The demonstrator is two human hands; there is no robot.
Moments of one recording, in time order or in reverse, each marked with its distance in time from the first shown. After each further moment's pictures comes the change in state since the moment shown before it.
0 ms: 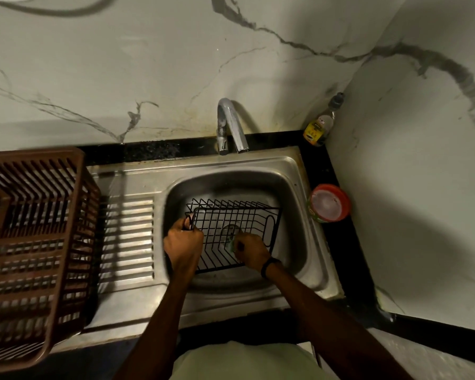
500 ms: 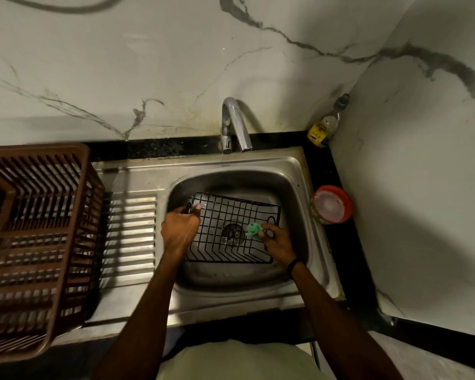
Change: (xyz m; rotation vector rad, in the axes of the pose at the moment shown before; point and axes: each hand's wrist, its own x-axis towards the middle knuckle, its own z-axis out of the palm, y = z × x) left_hand 0.034 0.009 -0.010 0.037 -0.177 -0.039; right_hand -0.007 0.049 -0.029 0.611 0.206 0.189
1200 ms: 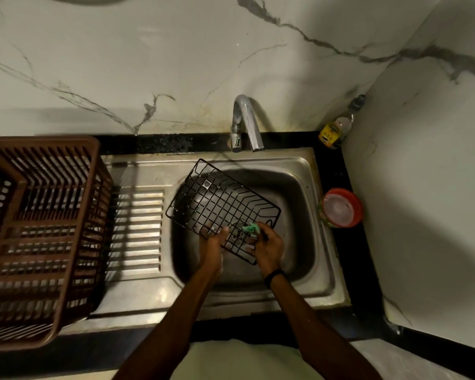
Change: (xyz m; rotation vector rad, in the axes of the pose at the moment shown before) left_hand -0.051 -0.020 0.058 -0.745 -0.310 -0.312; right_hand -0.023 -0.022 0.062 0.315 0.279 0.104
